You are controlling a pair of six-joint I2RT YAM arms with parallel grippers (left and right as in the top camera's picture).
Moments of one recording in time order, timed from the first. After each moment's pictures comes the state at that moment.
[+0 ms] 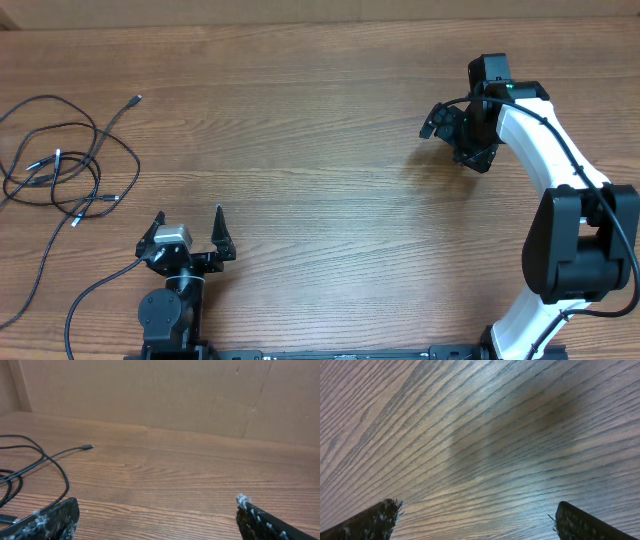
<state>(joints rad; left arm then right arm) 0.01 0.02 0.01 -0.08 -0.02 -0.12 0.04 1.92 1.46 -0.92 -0.17 0.58</state>
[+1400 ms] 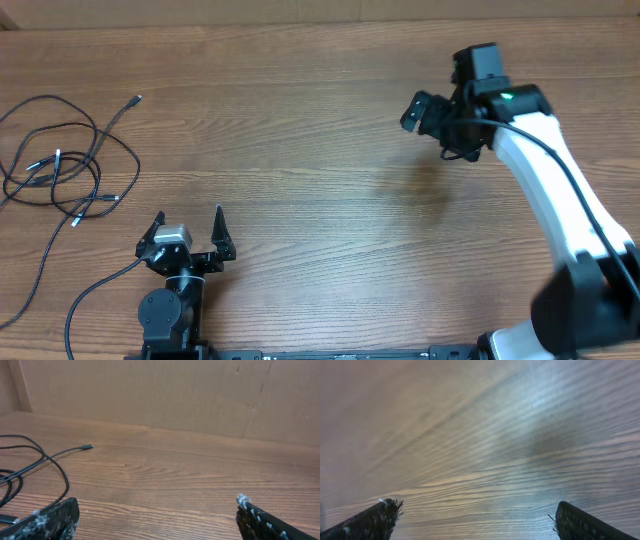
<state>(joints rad) 0.01 0.02 0.01 -0.08 -0.02 -0.12 0.16 1.70 1.46 -0.92 -0.17 0.58</state>
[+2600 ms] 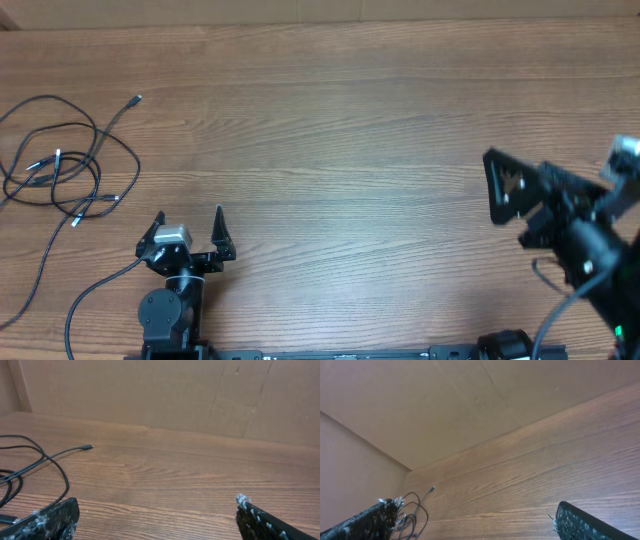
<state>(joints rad) 0.01 0.02 0.01 -0.08 -0.02 -0.12 0.16 0.74 1.38 -0.95 -0.17 0.58</state>
